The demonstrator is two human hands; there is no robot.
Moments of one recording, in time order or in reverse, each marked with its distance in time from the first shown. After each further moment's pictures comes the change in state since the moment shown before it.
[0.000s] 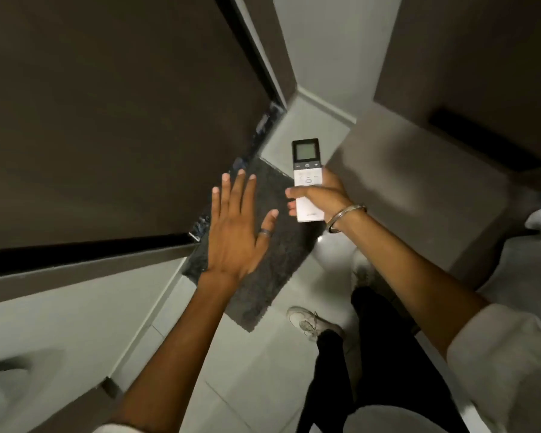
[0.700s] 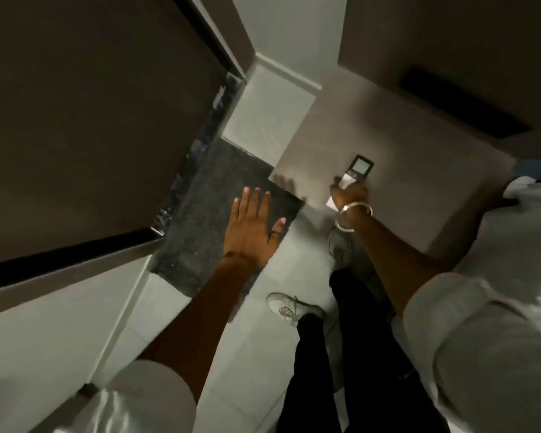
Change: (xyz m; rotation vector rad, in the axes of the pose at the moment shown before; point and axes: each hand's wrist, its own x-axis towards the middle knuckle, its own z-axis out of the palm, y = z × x) left_hand 0.038 0.042 0.168 0.017 -0.514 0.035; right_hand 0.106 0.125 -0.153 -0.434 0.596 0.280
